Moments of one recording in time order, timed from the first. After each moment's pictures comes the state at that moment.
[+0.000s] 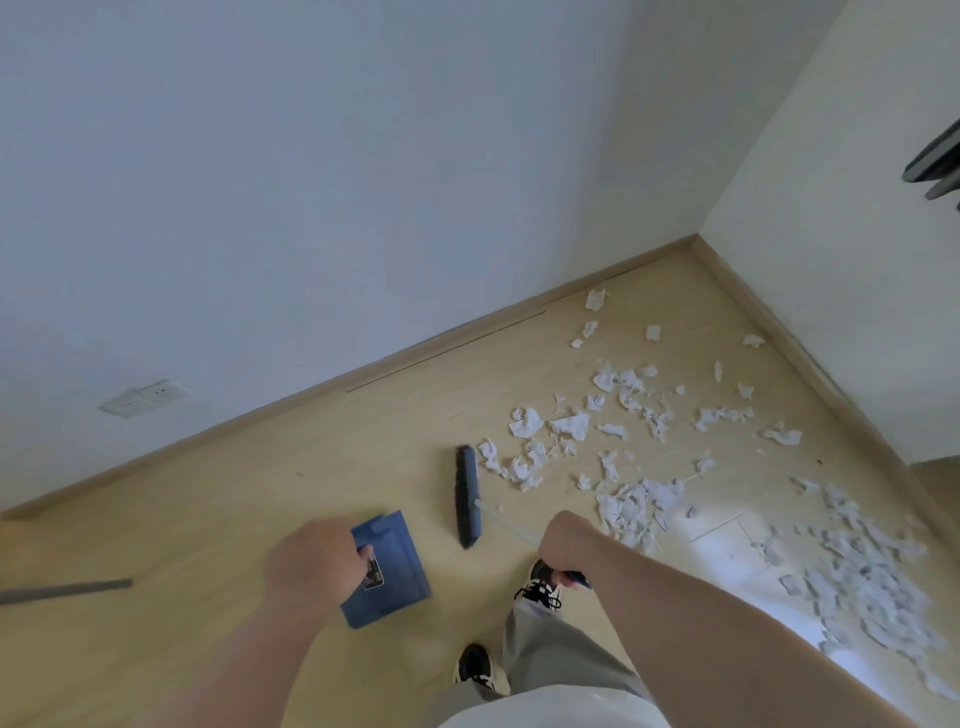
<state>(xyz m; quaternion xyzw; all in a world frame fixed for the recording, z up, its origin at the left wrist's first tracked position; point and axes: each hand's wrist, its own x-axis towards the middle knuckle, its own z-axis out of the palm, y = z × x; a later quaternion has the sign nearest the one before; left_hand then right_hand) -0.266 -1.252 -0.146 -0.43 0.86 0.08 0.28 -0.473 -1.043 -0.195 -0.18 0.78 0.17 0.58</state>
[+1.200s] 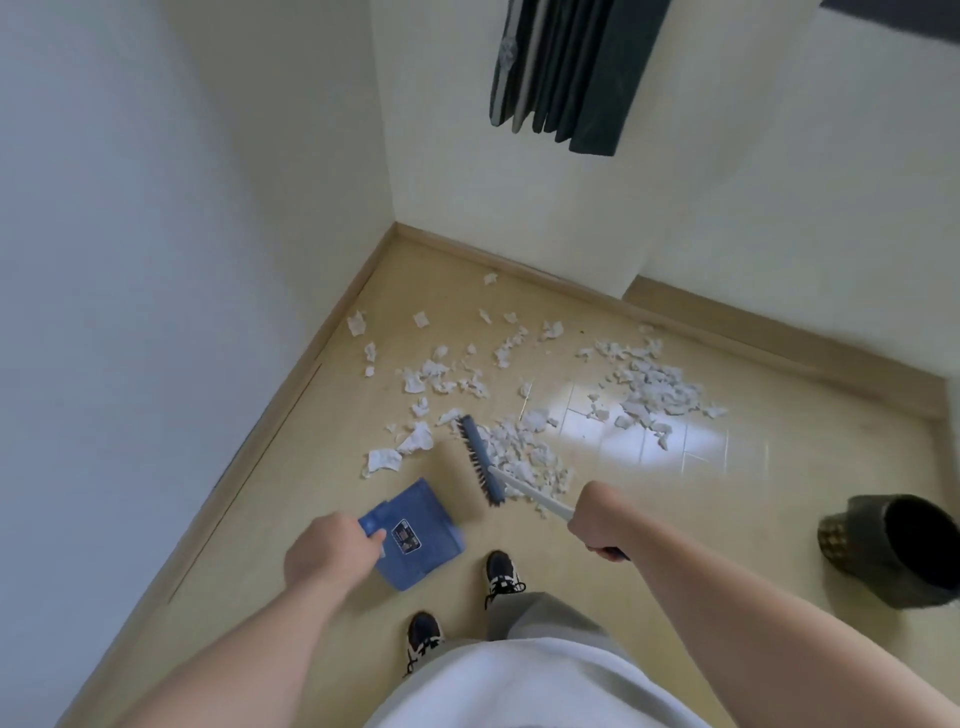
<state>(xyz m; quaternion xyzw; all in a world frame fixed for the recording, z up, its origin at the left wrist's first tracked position) -0.487 -1.232 -0.172 -0.14 0.94 0.11 0.29 -0.486 -0.912 -0.106 0.27 0.85 -0.12 0.44</state>
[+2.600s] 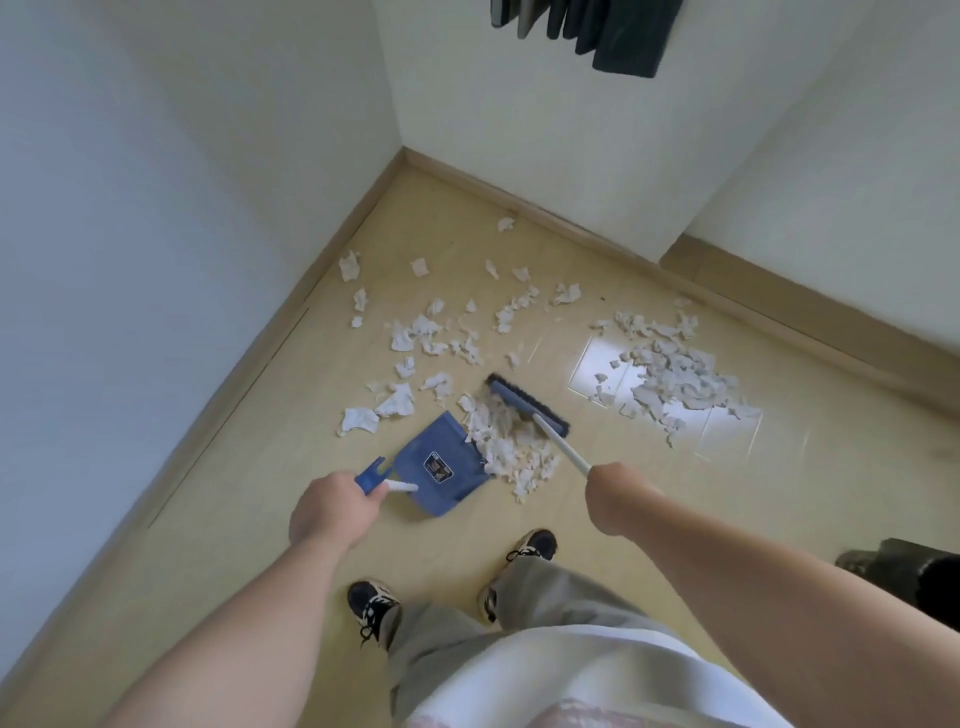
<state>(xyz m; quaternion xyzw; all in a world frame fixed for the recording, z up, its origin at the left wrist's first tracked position) -0.578 -1.051 -0.222 -0.25 0.91 0.13 0.29 -0.603 -0.716 -0.184 0.07 0.88 0.03 0.46</state>
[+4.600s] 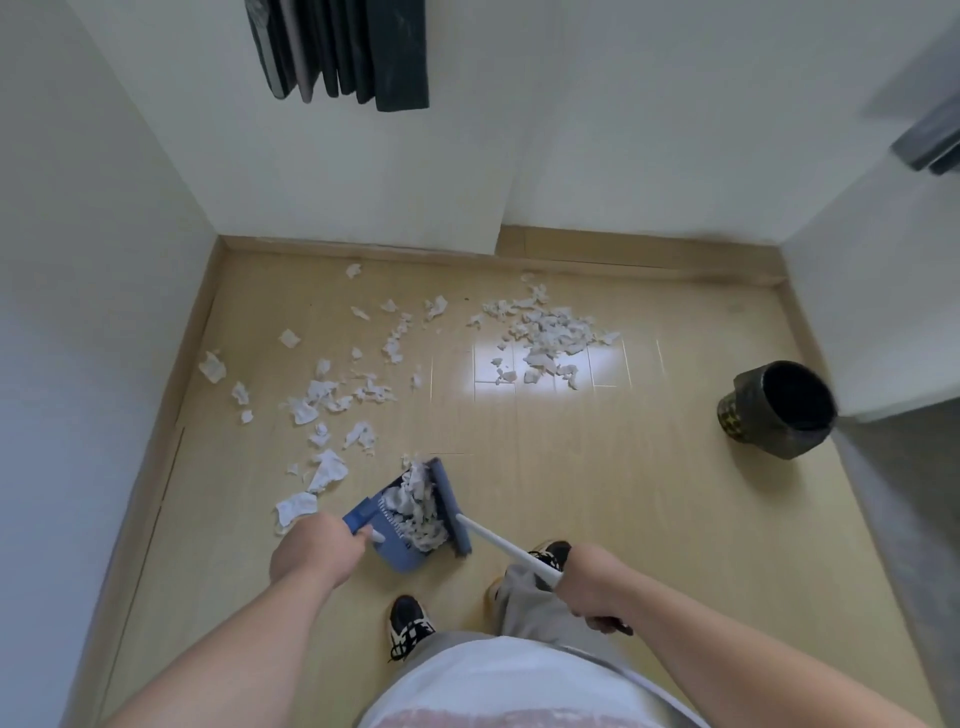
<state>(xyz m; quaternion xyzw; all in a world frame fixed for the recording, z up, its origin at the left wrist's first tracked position) -0.584 -1.107 -0.237 0.03 0.94 0.06 0.33 -0.413 -0.844 -0.130 0.41 0.73 -0.24 0.49</state>
